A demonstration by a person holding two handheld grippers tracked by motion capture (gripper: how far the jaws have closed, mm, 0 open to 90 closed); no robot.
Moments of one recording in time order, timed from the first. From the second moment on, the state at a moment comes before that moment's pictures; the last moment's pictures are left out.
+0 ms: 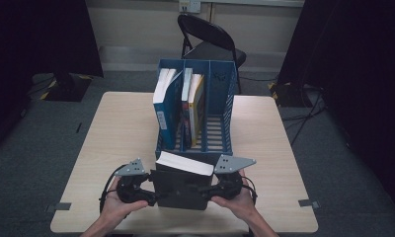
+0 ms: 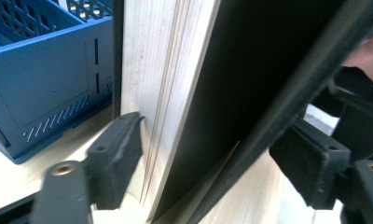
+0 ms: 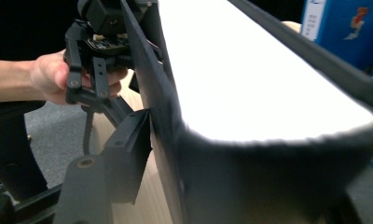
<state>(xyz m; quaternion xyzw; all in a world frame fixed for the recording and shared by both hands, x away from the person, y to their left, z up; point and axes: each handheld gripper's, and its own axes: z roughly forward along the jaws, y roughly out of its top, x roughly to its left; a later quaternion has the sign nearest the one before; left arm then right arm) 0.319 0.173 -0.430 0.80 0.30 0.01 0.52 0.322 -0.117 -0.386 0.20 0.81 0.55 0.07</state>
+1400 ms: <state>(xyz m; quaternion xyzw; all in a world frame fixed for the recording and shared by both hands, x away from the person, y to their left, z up) 0.335 0.231 -0.455 0.79 0.44 0.14 0.41 0.304 -0.151 -0.386 0.26 0.80 0.52 0.12</state>
